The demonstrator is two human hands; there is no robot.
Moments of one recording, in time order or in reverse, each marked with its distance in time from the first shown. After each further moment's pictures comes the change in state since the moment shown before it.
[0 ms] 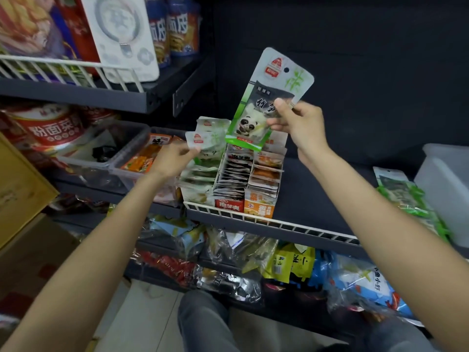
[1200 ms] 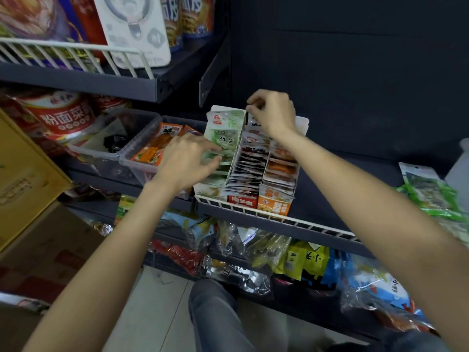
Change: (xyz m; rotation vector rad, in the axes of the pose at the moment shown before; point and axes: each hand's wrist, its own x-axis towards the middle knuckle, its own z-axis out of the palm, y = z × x) left_hand -0.031 0.021 -0.006 0.430 0.131 0.366; right_hand 0.060 0.054 0.063 -0.868 -0.126 -0.279
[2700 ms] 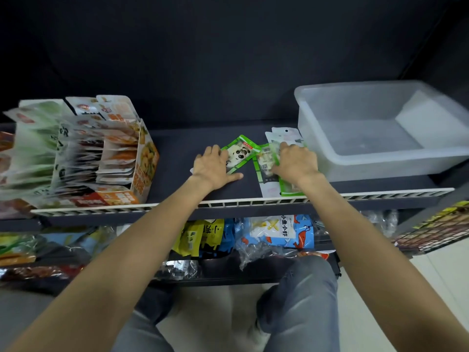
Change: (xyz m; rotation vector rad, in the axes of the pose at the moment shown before) left_hand 0.082 0.304 0.205 0.206 -0.577 0.066; right_hand -0.200 0.269 -0.190 -0.706 -0.360 0.501
